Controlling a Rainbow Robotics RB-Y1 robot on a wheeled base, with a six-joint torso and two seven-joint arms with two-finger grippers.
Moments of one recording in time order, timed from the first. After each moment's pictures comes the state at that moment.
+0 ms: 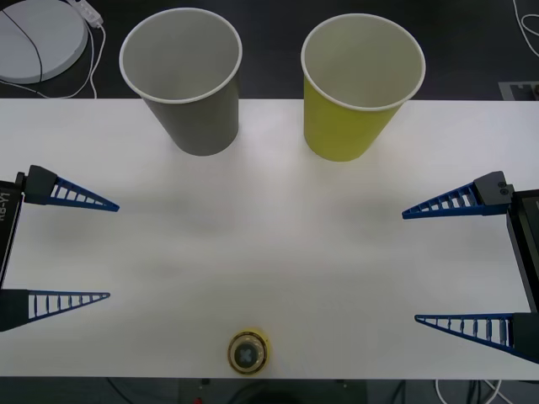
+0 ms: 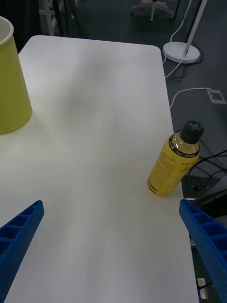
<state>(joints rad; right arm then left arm) 0.34 -1.24 -0.23 -2.23 0.80 -1.04 -0.09 0.20 1.17 0.25 -2.03 -1.02 -1.24 0.10</state>
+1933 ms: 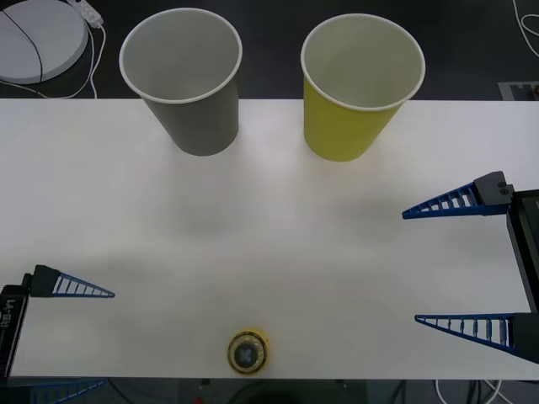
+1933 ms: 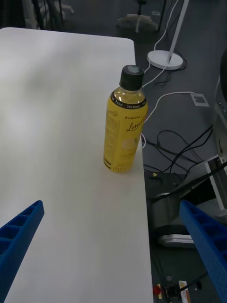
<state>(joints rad) 0.34 -1.24 -0.23 -2.23 0.80 -1.04 -0.09 0.41 0.99 0.16 -1.84 -1.06 -1.34 -0.34</state>
